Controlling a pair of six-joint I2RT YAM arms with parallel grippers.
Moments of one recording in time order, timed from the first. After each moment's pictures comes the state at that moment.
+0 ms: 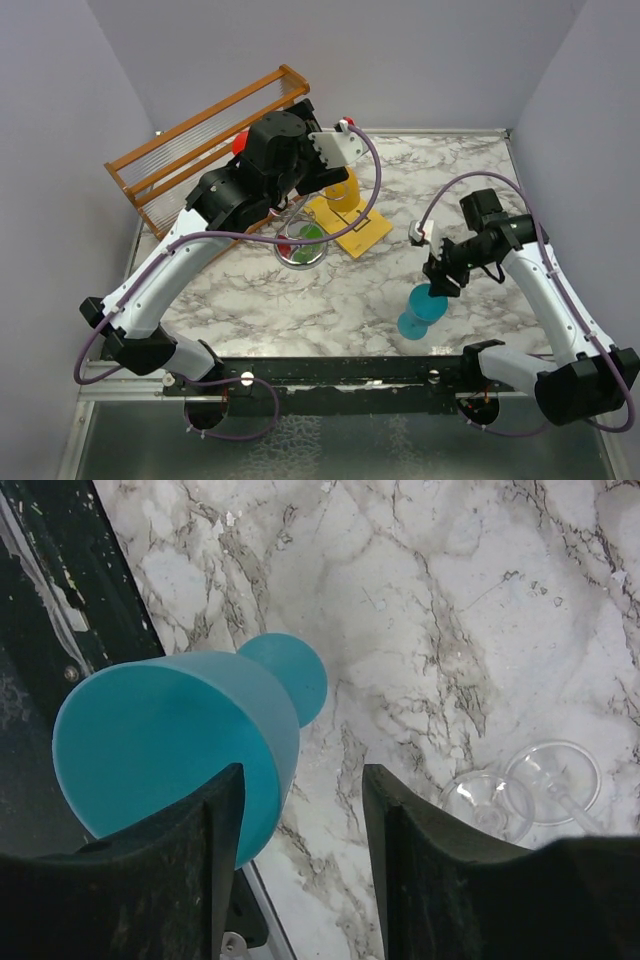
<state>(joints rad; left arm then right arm) -0.81 1.44 1.86 -0.75 -0.34 0.73 0.21 1.12 1.08 -1.27 -0.55 -0.93</state>
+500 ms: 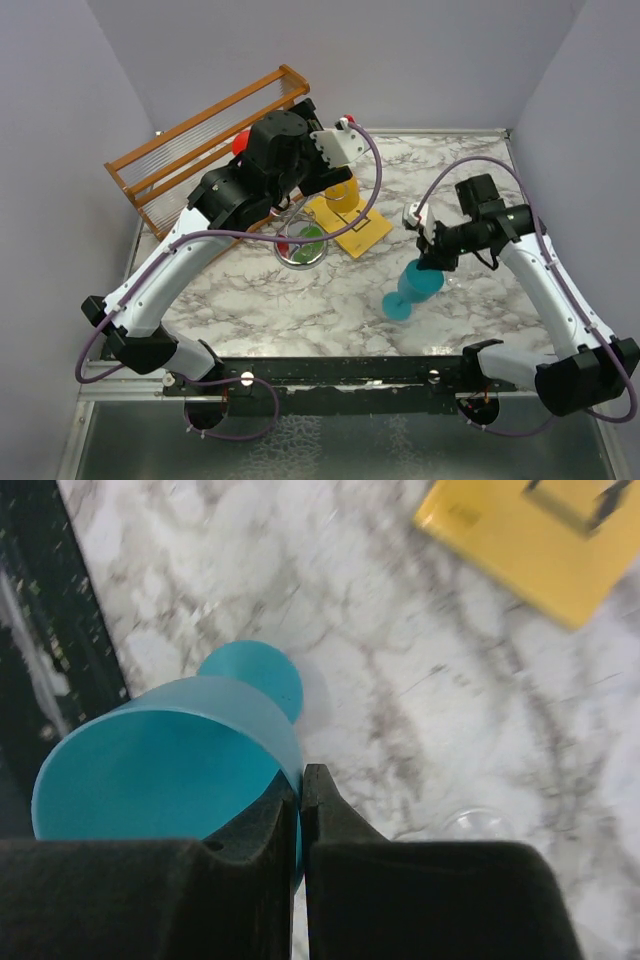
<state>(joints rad) -0.81 1.45 1.86 -0.74 -0.31 0.70 0.26 1.18 1.12 -1.19 -0.61 -0.91</state>
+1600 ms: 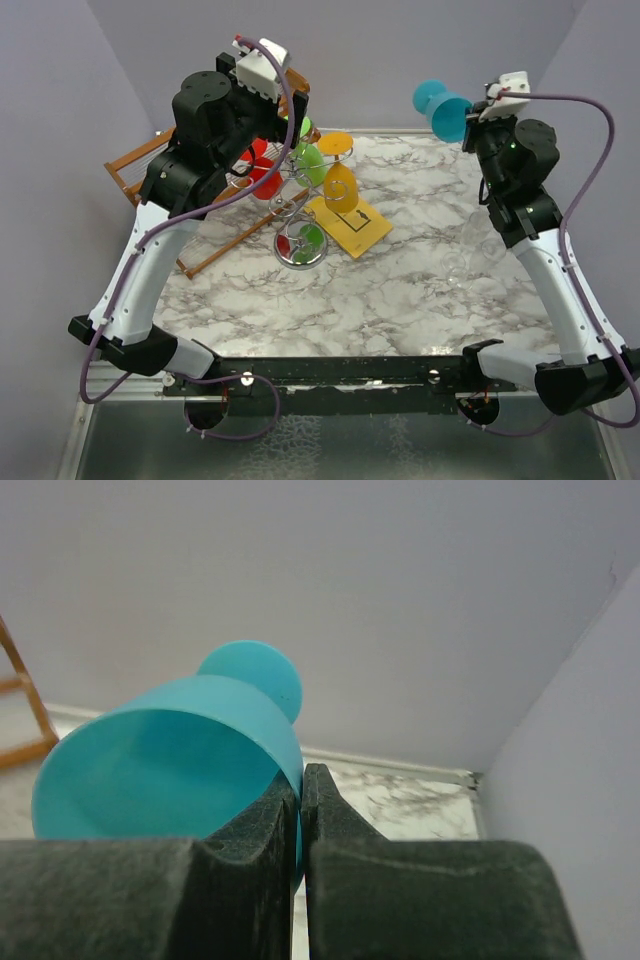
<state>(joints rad) -0.56 1.43 1.99 -0.61 -0.11 0.18 0.26 1.19 1.34 -0.08 0.19 -0.27</state>
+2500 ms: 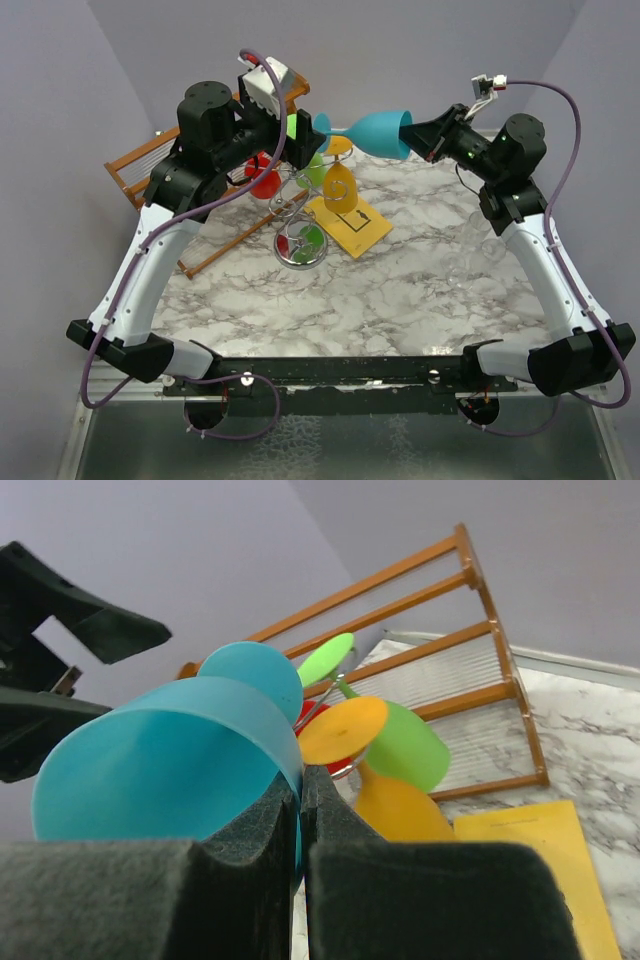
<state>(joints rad) -0.49 1.39 1.84 -0.57 0.26 0.00 0.21 1.27 1.32 0.07 -0.59 0.63</state>
